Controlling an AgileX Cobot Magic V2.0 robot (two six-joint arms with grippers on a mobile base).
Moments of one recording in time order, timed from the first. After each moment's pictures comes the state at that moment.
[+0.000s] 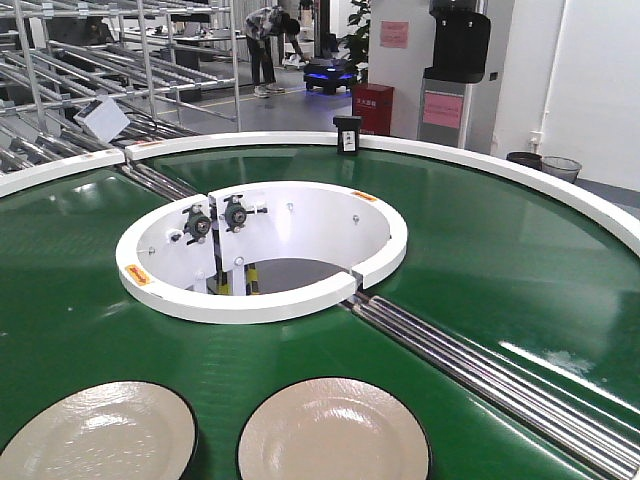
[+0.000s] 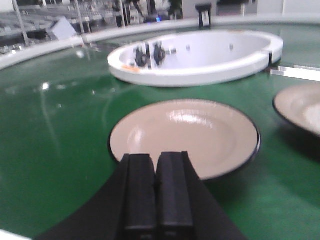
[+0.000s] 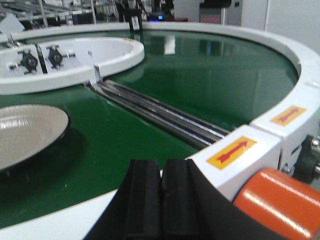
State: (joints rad) left arm 0.00 -0.02 0.04 -0.14 0.14 0.22; right arm 0.04 -0.02 0.04 -0.12 0.18 0.14
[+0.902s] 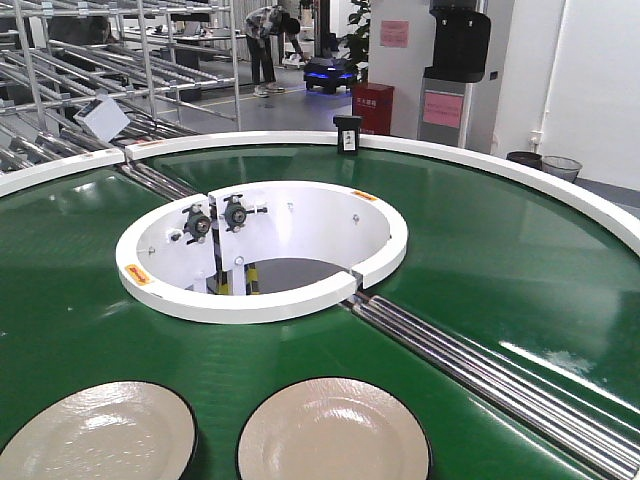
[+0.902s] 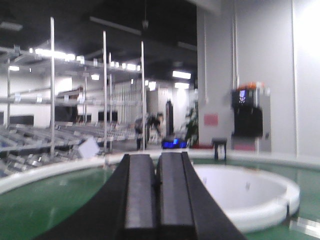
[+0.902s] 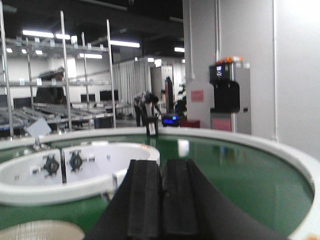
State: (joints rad) left arm 0.00 -0.02 -0.04 -0.16 -0.26 0.15; right arm 0.04 -0.02 -0.04 -0.12 -0.13 0.14
